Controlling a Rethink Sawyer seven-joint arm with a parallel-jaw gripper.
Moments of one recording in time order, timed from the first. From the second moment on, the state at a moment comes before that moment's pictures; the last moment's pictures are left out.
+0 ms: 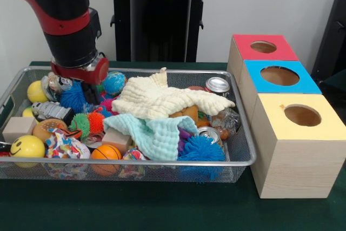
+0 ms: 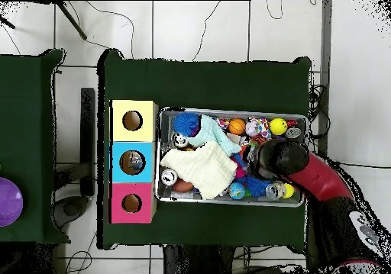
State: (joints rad) arm -0.57 -0.49 -0.02 1.59 0.06 0.64 1.53
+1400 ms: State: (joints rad) arm -0.54 -0.48 -0.05 1.72 0.17 0.58 1.53
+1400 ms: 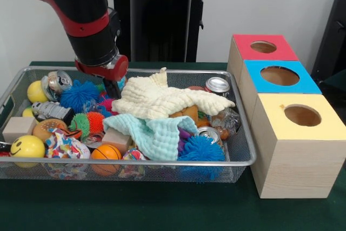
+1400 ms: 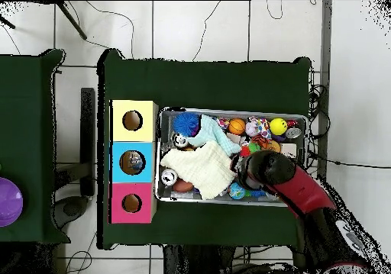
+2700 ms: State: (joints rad) arm -0.58 -0.48 -0.06 1.79 0.17 0.54 1.53
